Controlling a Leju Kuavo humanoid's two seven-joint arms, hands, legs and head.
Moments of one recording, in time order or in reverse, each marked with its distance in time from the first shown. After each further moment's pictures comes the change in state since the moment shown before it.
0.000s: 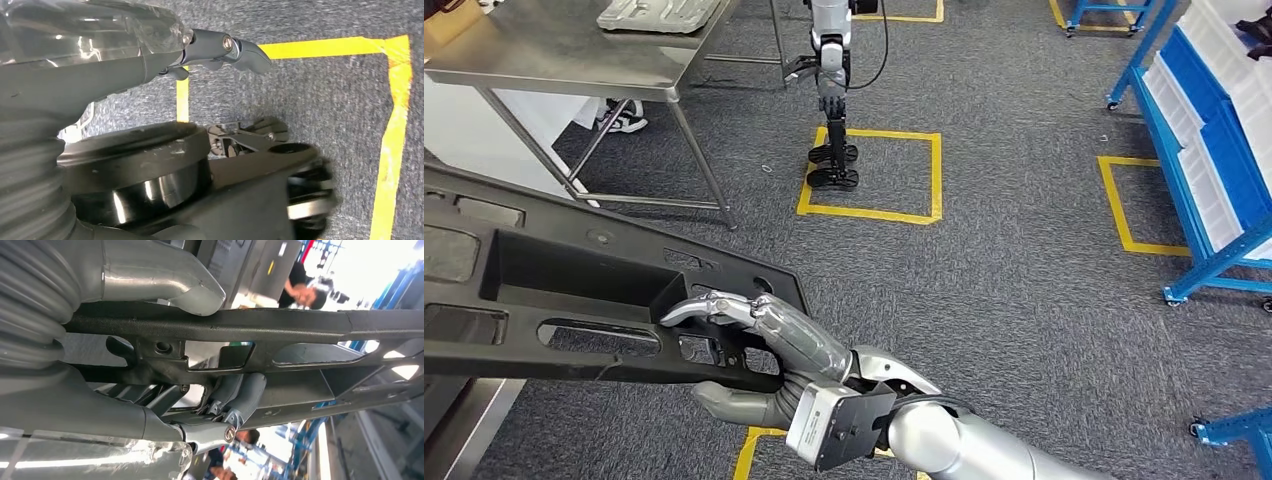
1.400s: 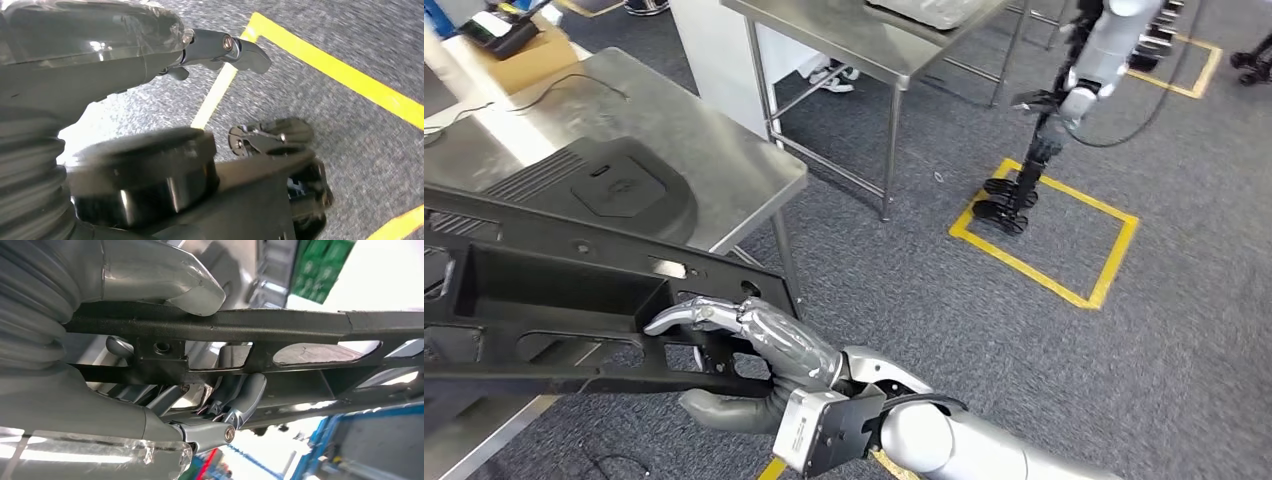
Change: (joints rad) left arm 0.002 0.002 0.000 0.001 0.019 -0.003 0.054; right arm -0.014 -0.002 0.011 -0.005 0.003 0.009 0.006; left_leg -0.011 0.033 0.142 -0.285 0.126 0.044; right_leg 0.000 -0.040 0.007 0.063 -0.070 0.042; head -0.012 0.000
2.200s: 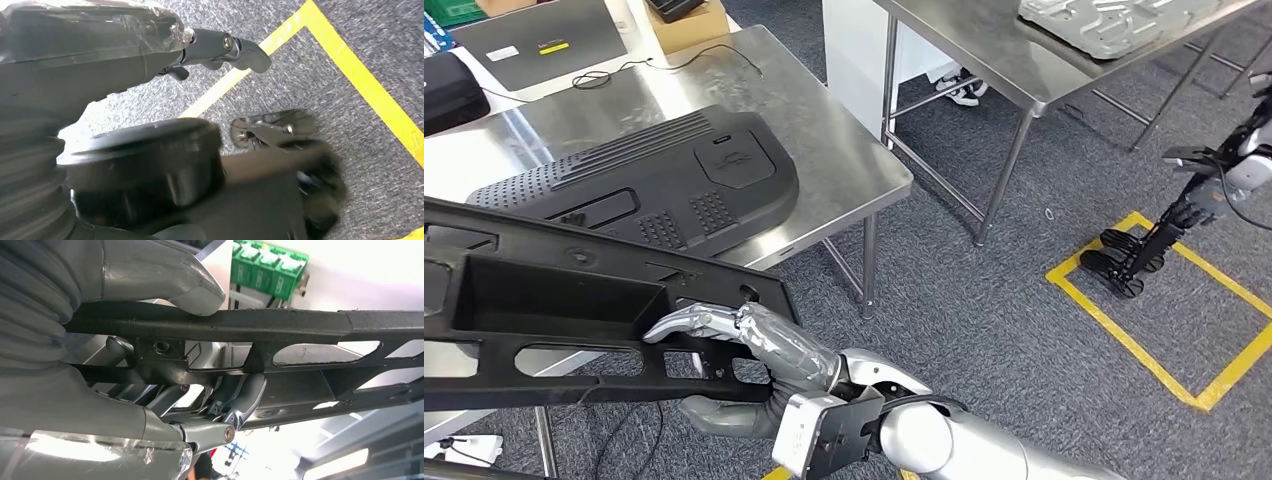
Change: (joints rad) left arm 0.000 0.002 0.000 0.003 0.005 -0.017 0.024; right arm 0.006 -0.002 0.009 0.005 0.000 0.007 -0.004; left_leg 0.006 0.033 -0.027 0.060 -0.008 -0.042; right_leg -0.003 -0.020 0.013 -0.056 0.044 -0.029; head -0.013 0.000
